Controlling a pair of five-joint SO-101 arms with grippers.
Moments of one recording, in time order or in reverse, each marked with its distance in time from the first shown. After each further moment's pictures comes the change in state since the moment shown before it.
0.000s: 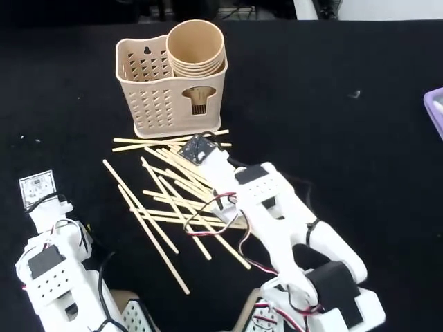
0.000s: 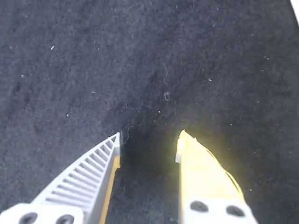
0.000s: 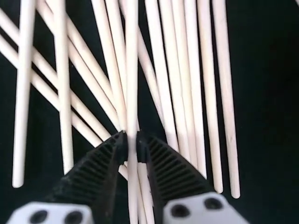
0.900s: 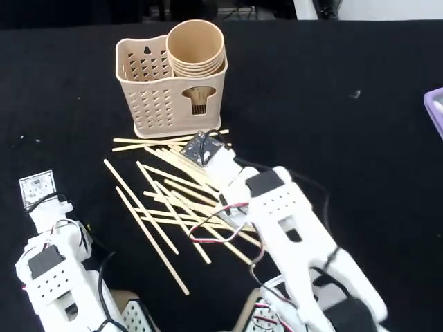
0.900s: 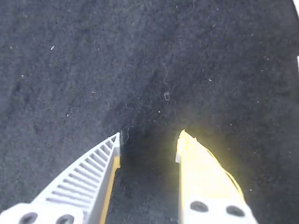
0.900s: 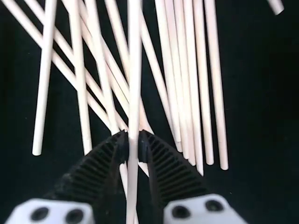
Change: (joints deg) left arm 0.0 0.0 0.0 0.0 0.0; right arm -0.2 -17.5 -0.4 12.7 0.1
